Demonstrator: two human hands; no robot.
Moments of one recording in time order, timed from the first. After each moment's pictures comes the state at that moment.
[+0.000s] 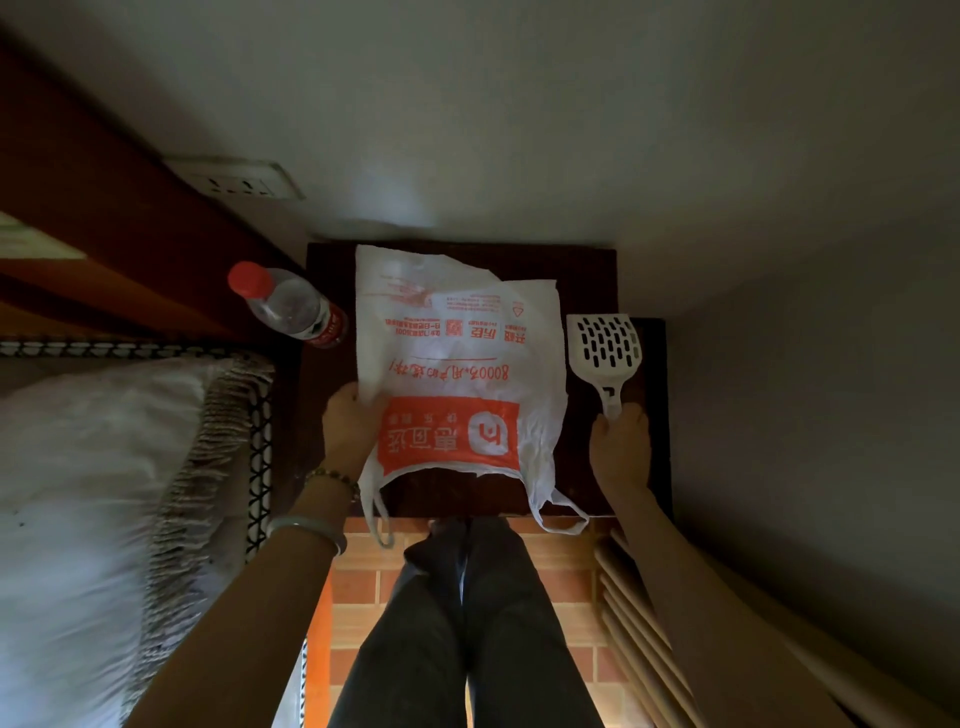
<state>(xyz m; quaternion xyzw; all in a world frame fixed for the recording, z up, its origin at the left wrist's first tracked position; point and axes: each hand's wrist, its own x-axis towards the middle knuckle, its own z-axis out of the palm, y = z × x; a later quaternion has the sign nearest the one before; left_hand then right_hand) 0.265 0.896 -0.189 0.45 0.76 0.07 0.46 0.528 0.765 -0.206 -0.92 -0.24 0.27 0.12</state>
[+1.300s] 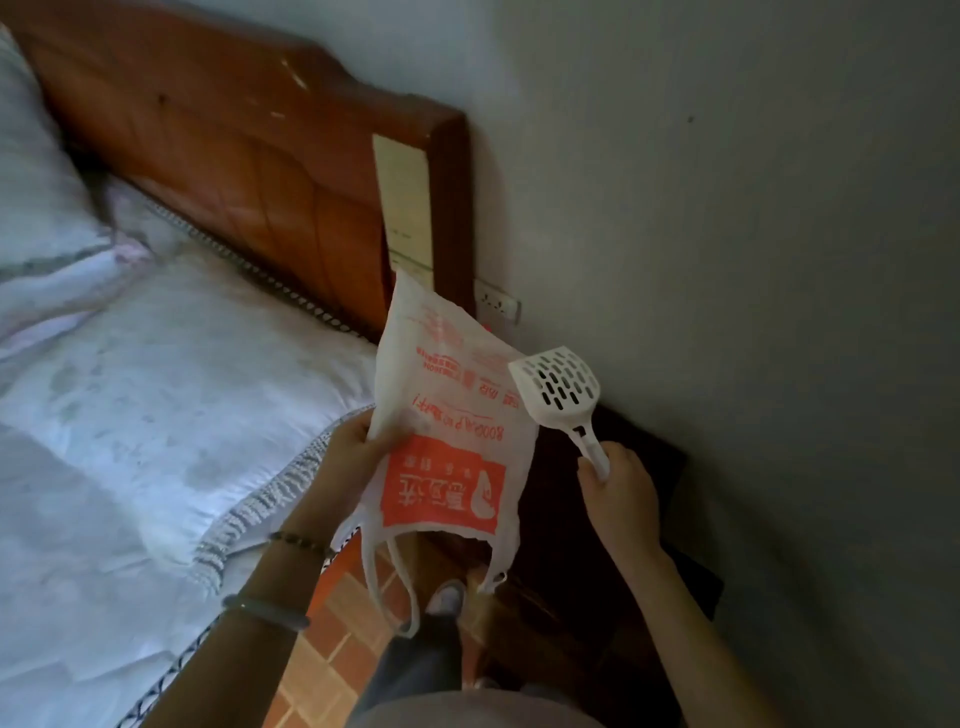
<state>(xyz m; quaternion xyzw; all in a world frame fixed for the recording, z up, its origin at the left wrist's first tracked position) 0.210 0.697 0.063 0.36 0.66 0.46 0.47 0.483 0.747 0.023 -0.66 -0.66 0.26 0.27</state>
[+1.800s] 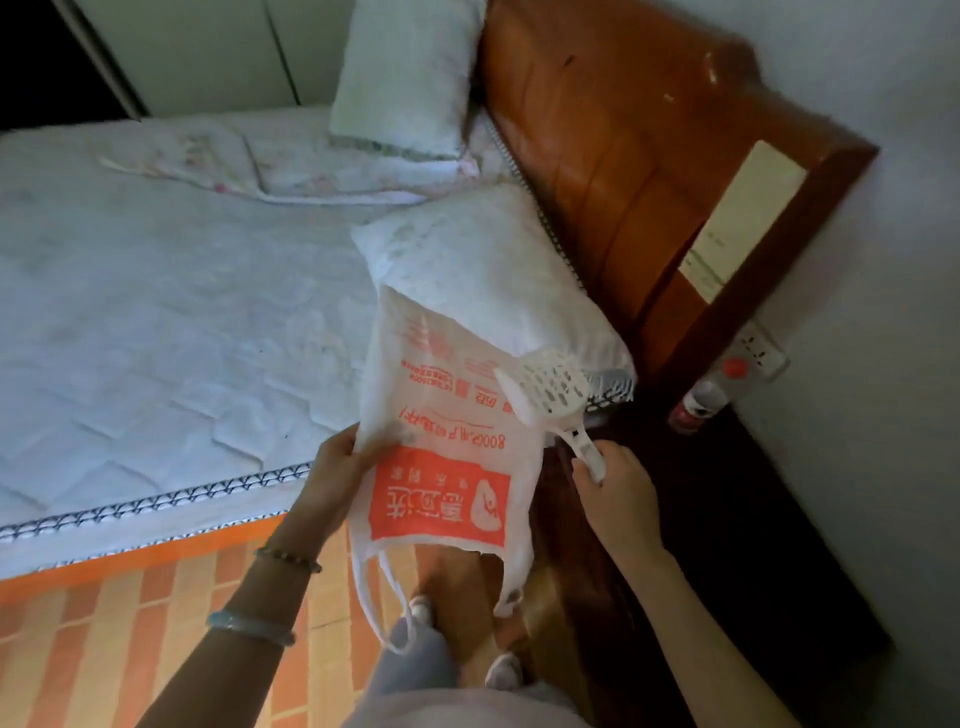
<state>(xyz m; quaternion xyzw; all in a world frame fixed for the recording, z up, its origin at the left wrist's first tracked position) 0.169 0.438 0.054 0.07 0.72 0.63 0.29 0.344 0.664 0.029 -0.35 -0.87 0.29 0.17</state>
